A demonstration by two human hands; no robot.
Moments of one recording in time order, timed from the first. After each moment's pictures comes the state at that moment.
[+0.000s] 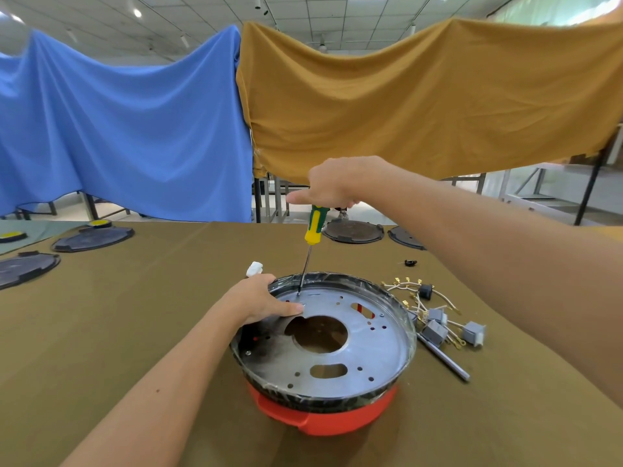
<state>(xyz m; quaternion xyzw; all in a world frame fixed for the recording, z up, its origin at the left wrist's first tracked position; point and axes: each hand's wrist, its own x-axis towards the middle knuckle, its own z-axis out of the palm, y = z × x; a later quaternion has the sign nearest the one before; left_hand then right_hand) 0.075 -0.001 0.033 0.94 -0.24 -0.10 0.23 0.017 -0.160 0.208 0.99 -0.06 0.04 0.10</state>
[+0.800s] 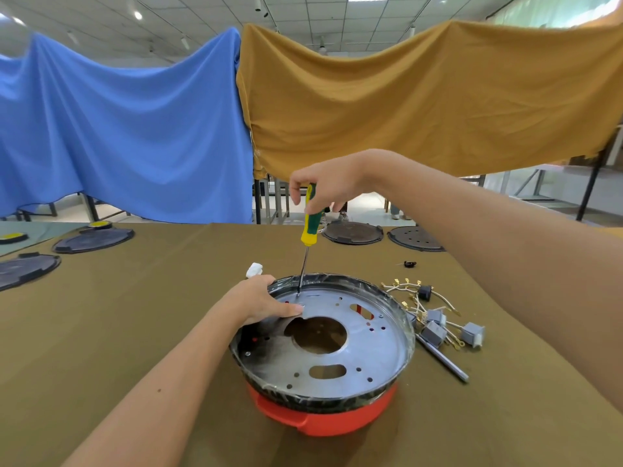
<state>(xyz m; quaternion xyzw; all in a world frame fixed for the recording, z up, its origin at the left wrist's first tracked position) 0.074 -0.001 0.033 0.94 -0.24 -0.10 0.24 0.012 -0.170 0.217 0.99 0.06 -0.03 -0.10</state>
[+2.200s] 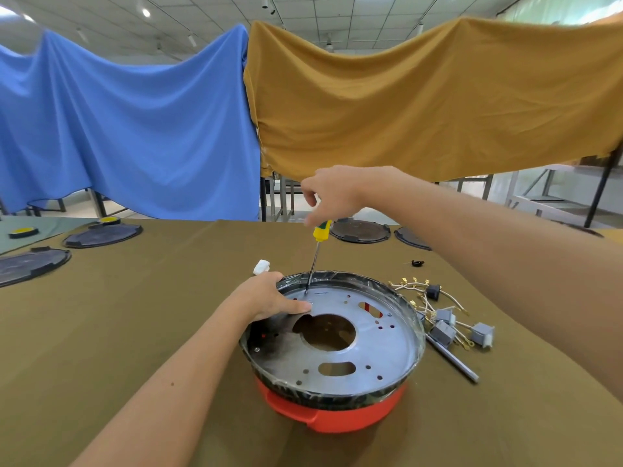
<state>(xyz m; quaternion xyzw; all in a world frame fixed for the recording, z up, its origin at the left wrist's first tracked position) 0.072 0.001 0.036 0.93 -0.25 -0.11 0.24 0.020 -0.157 0.195 0.99 0.04 0.05 0.12</state>
